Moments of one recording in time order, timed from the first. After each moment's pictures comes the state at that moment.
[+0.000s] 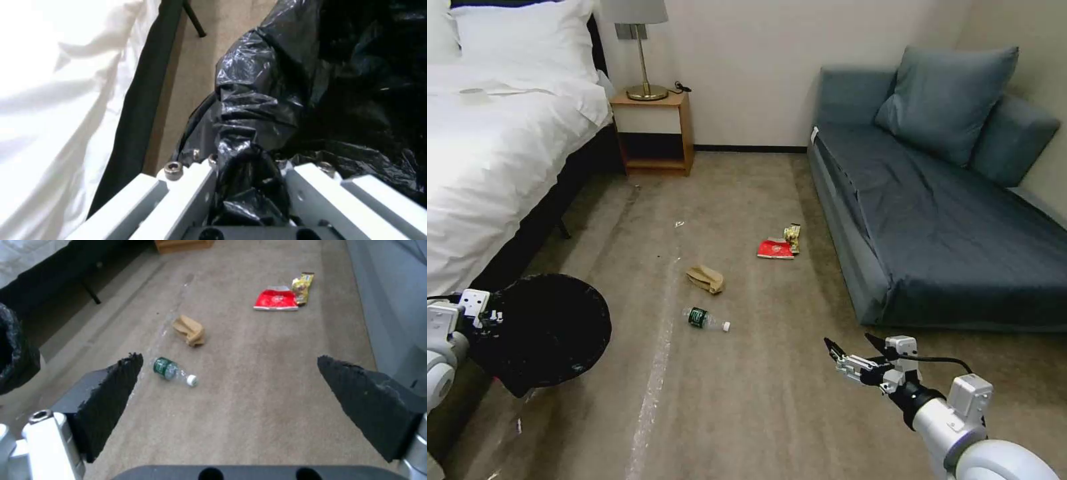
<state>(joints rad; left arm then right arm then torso) 1.48 -0.69 -0.90 -1.79 -0.51 0.56 -0.03 -1.77 0.91 0.56 2.35 0.80 -0.30 0.14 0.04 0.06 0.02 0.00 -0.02</state>
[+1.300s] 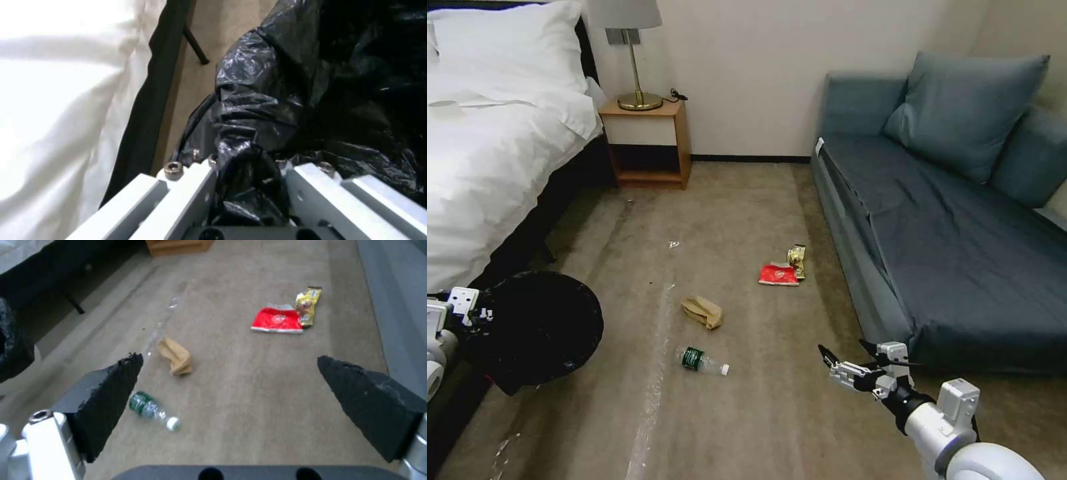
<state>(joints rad) 1.47 -0.67 -0.90 -1.74 -0.51 0.54 0.00 -1.74 0.91 0.51 2.31 0.77 -0.30 0.13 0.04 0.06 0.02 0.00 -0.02</state>
